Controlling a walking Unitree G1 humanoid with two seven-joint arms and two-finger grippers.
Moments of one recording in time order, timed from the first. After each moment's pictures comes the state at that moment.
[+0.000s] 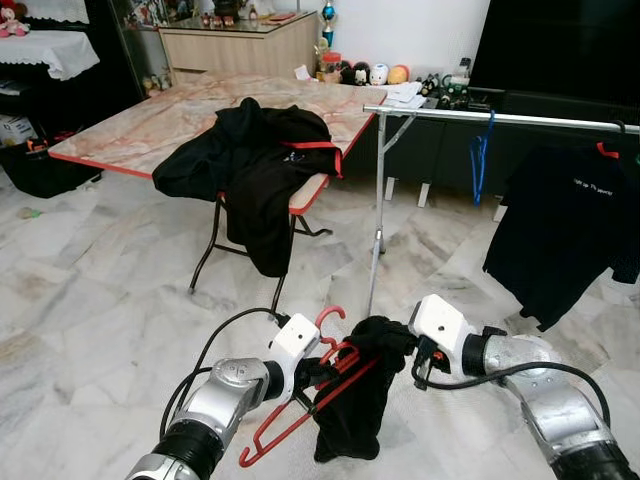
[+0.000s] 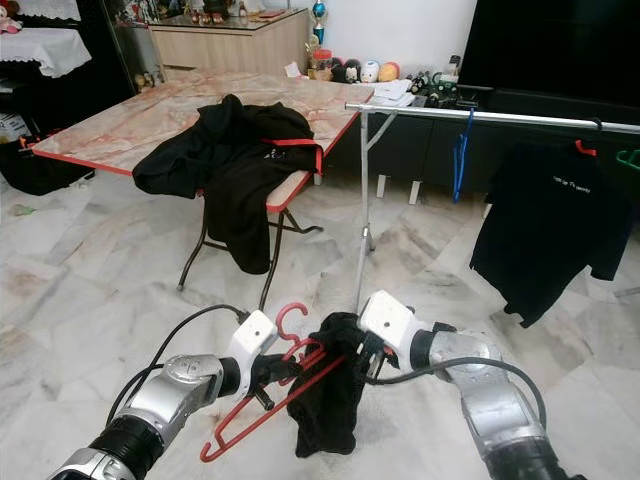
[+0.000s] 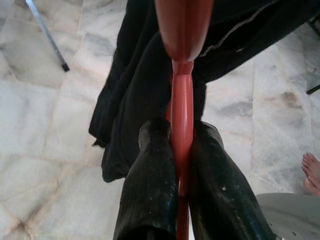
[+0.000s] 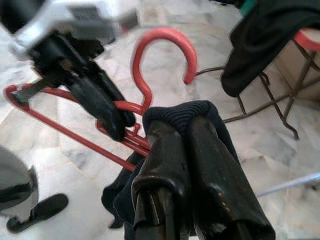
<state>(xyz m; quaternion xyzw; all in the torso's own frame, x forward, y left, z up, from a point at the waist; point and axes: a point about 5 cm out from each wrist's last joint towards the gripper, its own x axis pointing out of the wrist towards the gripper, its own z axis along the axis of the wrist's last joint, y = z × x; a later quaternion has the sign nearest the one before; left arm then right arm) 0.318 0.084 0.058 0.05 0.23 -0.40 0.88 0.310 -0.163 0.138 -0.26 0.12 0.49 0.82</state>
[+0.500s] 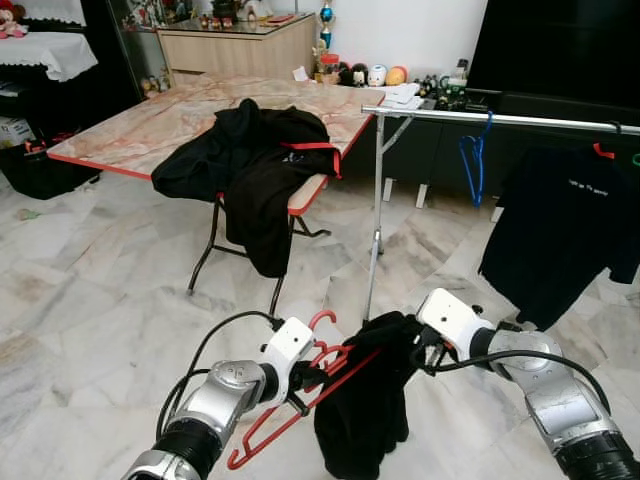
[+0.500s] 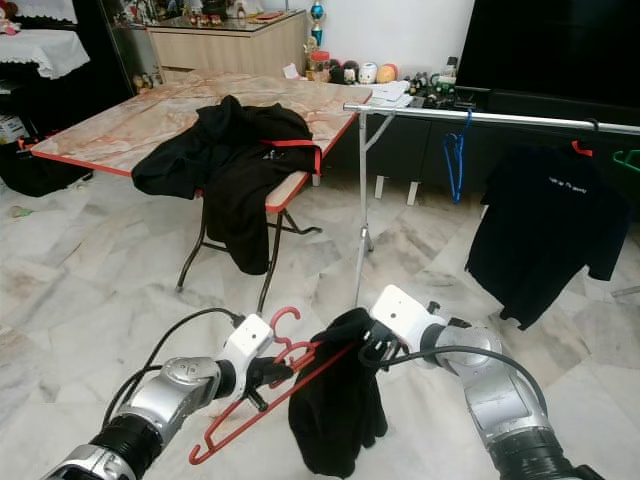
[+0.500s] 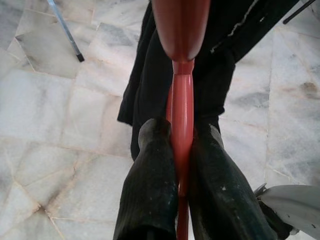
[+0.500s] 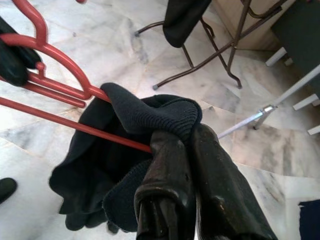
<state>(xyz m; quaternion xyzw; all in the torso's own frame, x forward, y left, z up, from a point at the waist) 0.322 0.094 0.056 0.07 0.25 -0.38 0.89 0.330 -0.189 0.124 -0.32 0.17 0.34 0.87</state>
